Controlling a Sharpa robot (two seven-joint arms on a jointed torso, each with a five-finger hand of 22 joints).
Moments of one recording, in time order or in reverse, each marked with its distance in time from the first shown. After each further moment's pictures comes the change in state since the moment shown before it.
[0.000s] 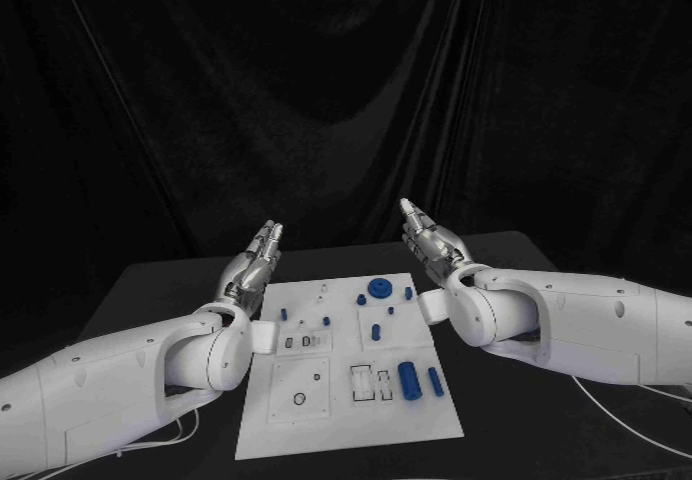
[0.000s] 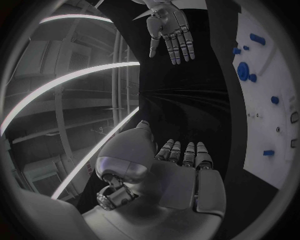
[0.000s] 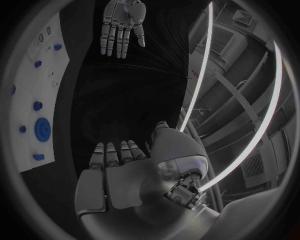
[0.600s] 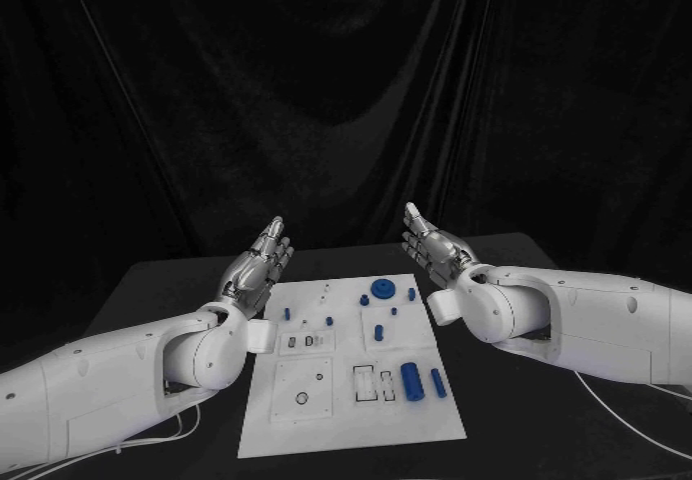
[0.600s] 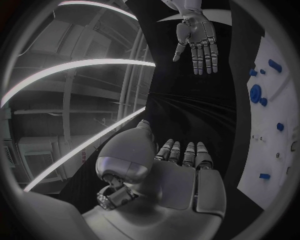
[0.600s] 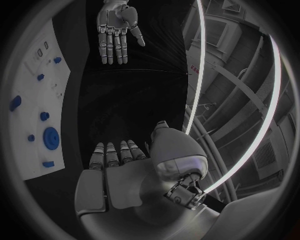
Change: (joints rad) left arm 0.015 -0.005 -0.032 -0.037 0.087 0.234 0.082; left_hand 0.022 -0.013 0.000 0.000 0.000 0.009 -0.009 0.000 0.001 -0.003 -0.011 0.000 0.000 0.000 0.000 0.000 -0.001 0.016 0.000 0.000 0.000 0.000; right arm 0.010 -0.017 -0.010 -0.027 0.053 0.141 -0.050; right_hand 0.007 -0.006 -0.005 -0.001 -0.013 0.007 0.008 0.000 0.001 0.000 0.007 0.000 0.000 0.000 0.000 0.000 0.000 0.000 0.000 0.000 0.000 0.000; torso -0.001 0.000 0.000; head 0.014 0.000
